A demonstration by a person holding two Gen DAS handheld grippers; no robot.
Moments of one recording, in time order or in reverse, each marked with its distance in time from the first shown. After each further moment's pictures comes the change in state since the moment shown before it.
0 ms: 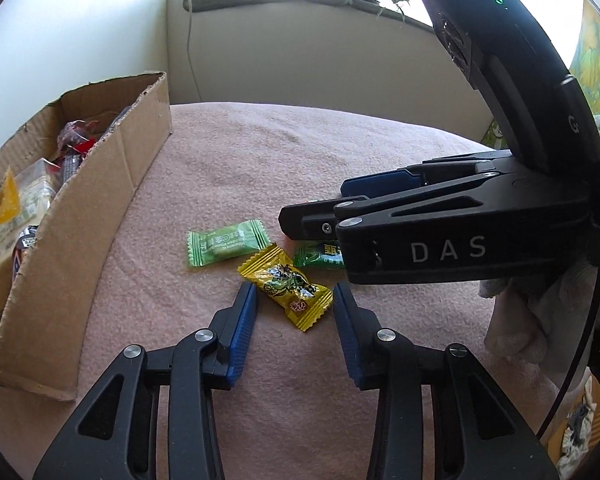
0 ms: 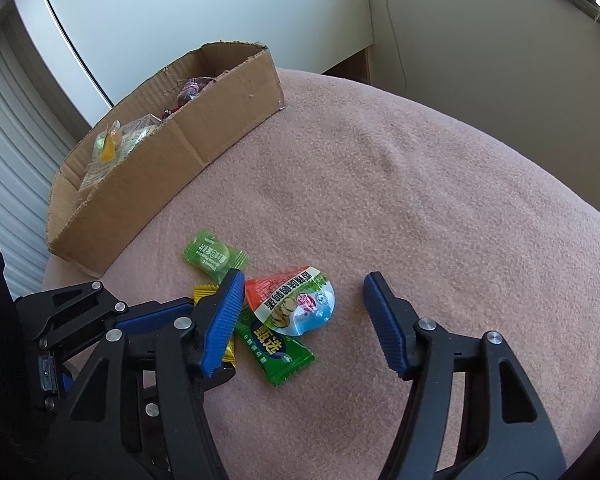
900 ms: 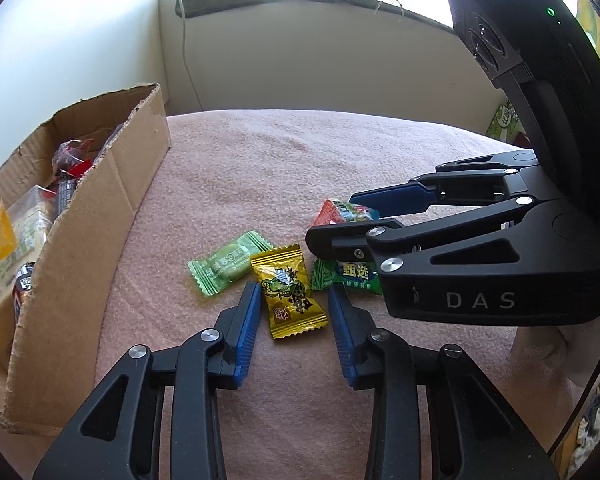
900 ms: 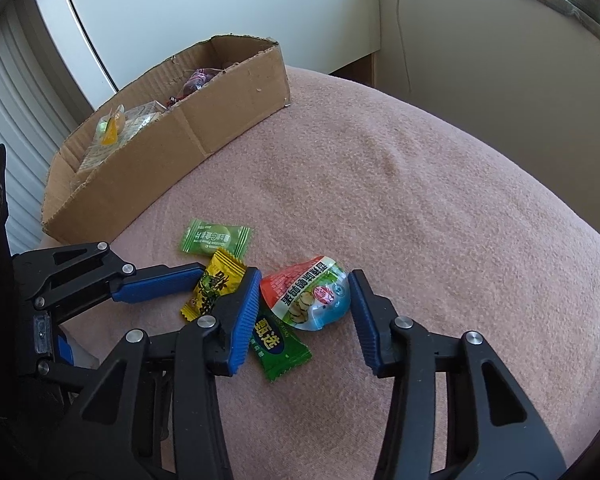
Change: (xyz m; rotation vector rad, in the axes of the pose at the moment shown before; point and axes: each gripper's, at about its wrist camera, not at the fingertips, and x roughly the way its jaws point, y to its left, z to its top) left arm 0.012 0.001 0.015 0.055 0.003 0.037; right arm -0.004 0.003 -0.002 -0.059 0.000 -0.028
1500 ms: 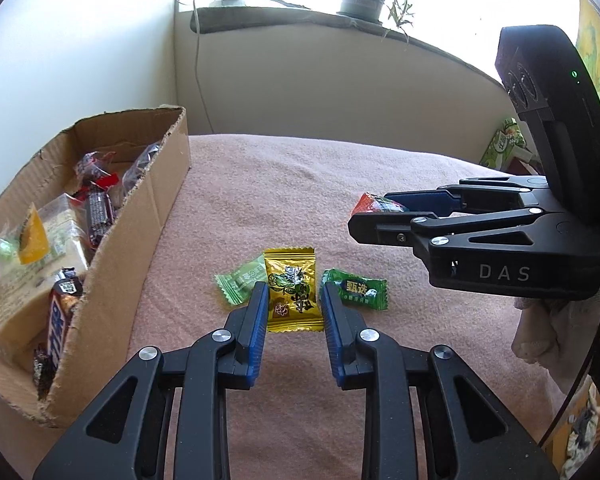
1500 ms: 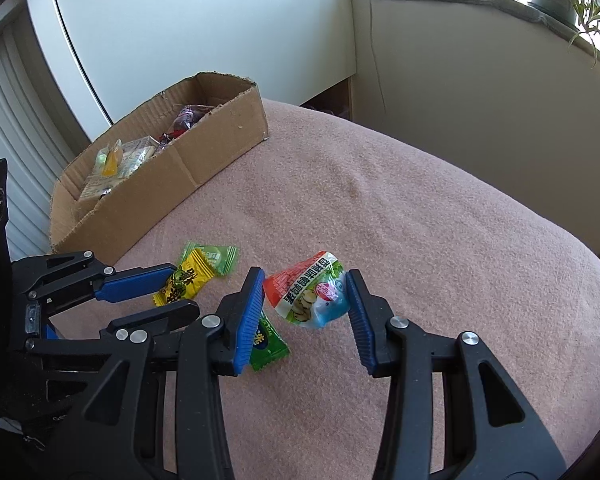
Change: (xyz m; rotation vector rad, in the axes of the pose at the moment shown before) left arm -0.035 0.018 0.000 -0.046 -0.074 -0.020; right arm -0.035 -0.006 -0.001 0.040 -0.092 -0.054
